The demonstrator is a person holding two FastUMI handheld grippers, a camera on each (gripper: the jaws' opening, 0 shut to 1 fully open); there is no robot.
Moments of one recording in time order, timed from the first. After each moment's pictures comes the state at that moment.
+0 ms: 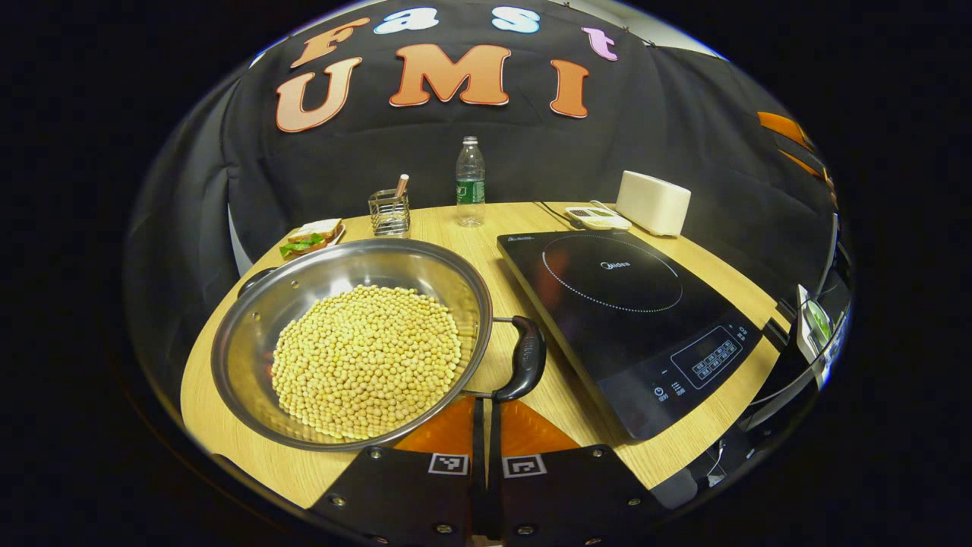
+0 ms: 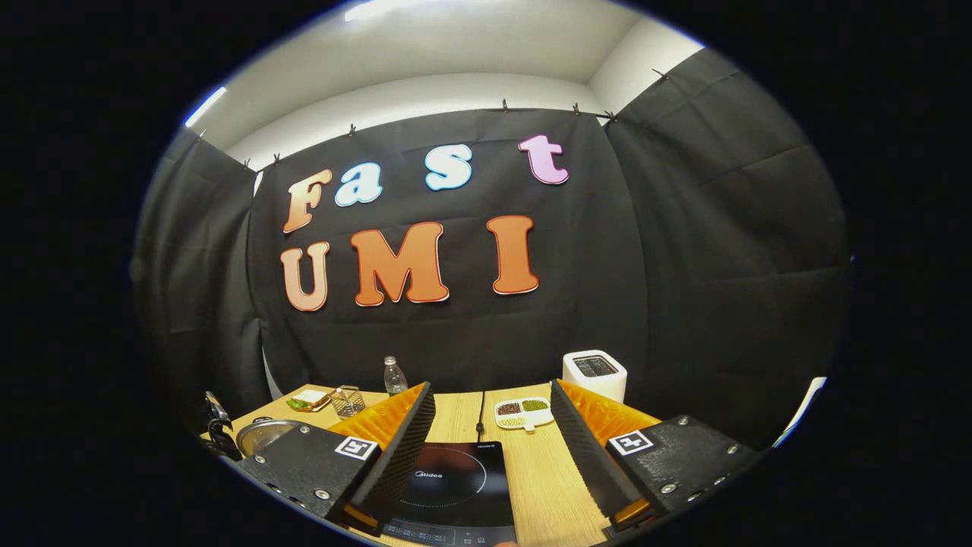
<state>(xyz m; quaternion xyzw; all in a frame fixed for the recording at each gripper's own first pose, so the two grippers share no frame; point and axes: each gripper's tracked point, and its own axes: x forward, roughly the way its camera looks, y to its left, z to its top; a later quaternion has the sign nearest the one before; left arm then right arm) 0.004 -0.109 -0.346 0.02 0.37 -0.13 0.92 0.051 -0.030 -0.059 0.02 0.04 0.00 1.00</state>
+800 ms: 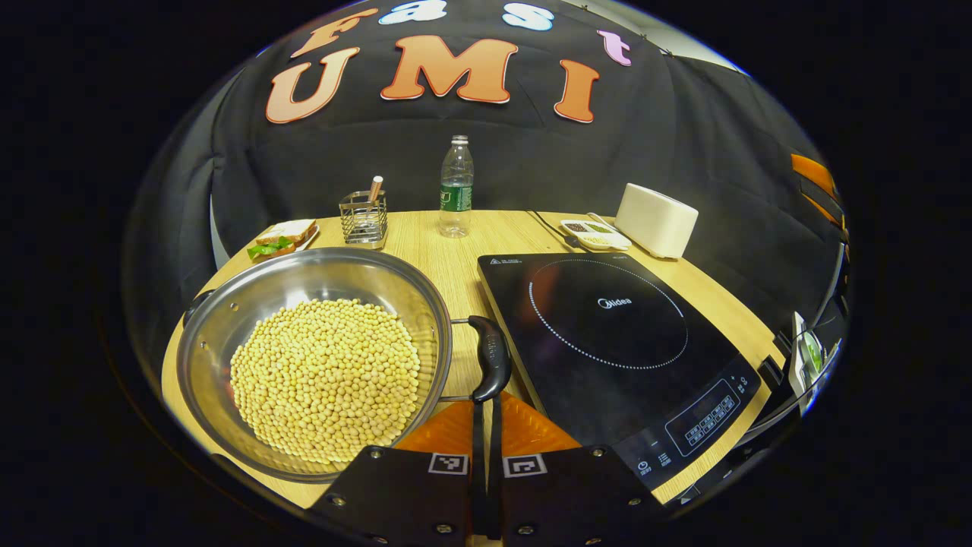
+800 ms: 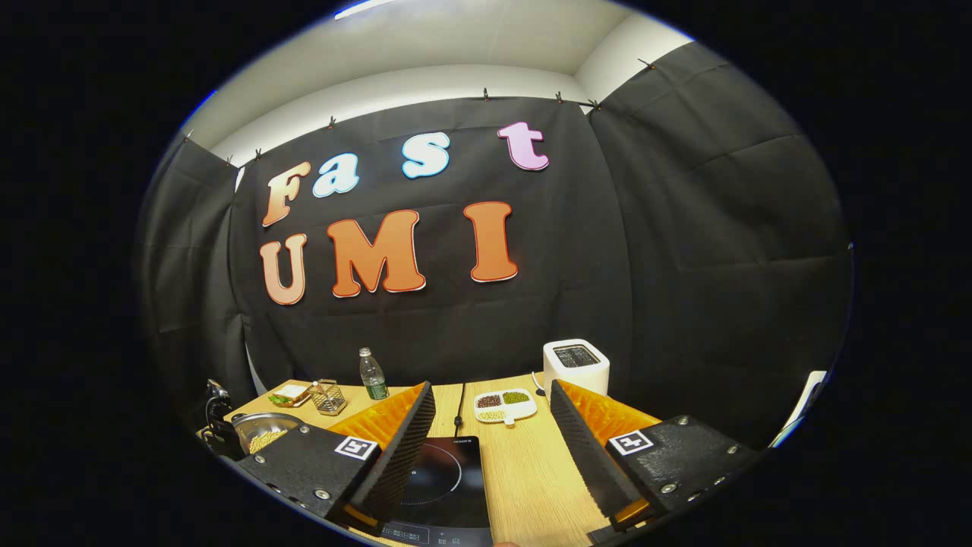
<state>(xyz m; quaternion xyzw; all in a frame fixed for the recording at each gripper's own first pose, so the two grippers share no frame) 0.061 -0.152 -0.359 -0.01 0.37 -0.13 0.92 0.067 -0.063 -0.079 0.02 0.06 -0.03 1.00</state>
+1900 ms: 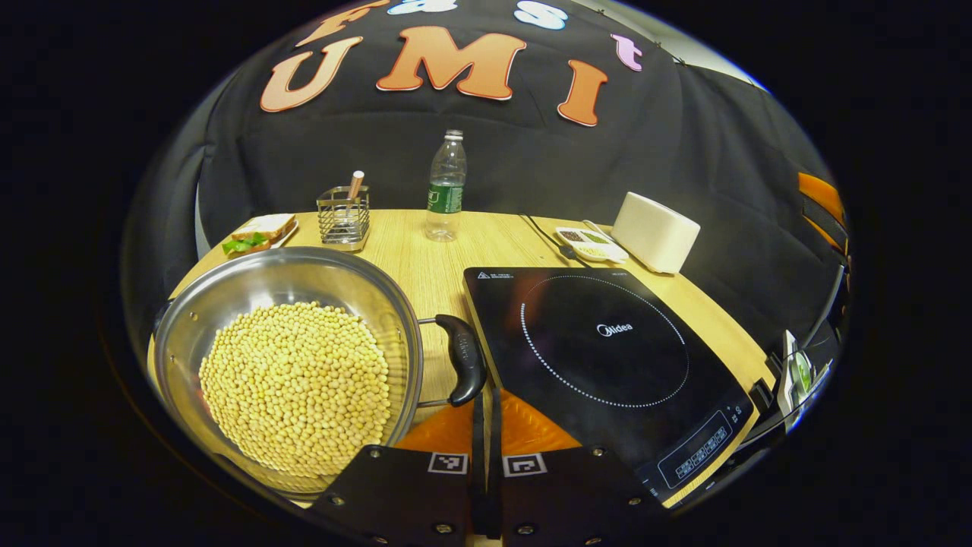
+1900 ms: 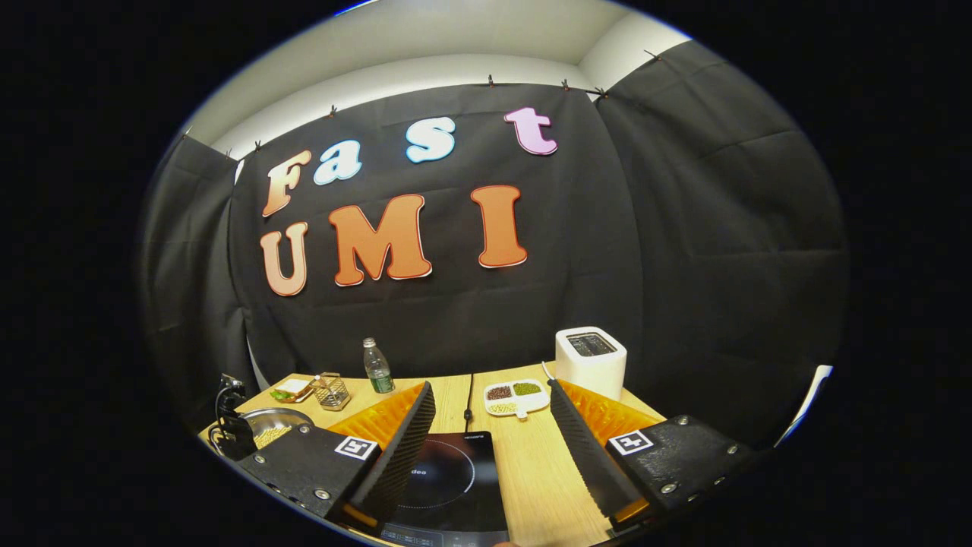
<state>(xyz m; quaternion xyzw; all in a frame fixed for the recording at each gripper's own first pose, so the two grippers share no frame) 0.088 -0.171 -0.362 -0.05 0.37 -0.14 0.92 0.084 -0.034 -0.097 0.03 0.09 -0.02 1.00</state>
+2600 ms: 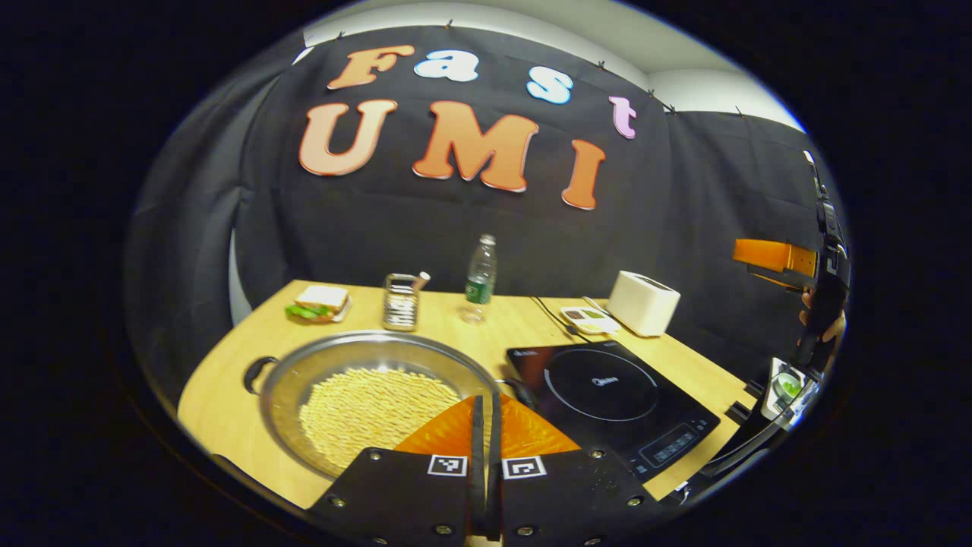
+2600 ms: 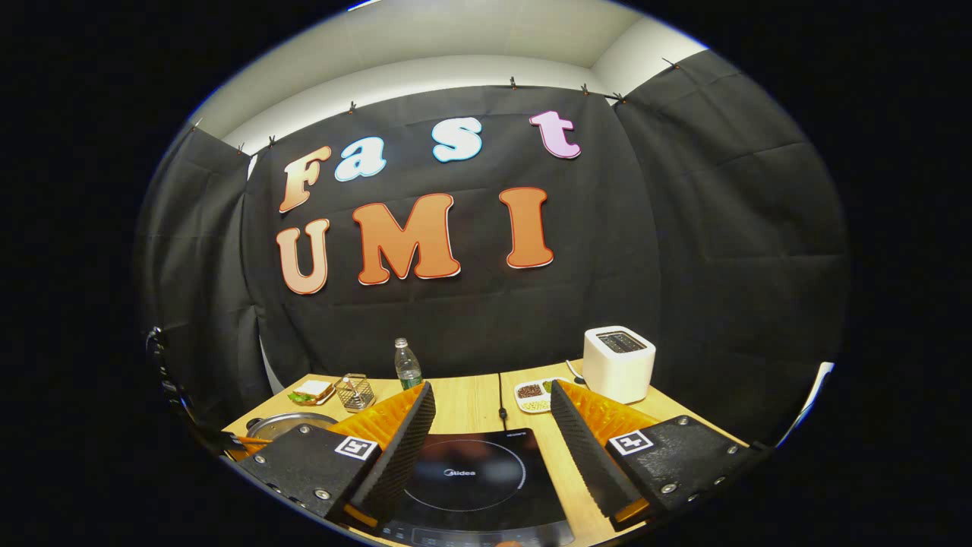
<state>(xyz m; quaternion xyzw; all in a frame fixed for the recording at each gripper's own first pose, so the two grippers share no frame) 0.073 -0.043 -0.231 -0.05 0.22 -0.10 0.97 0.082 0.049 -0.092 0.02 0.08 -0.02 1.00</state>
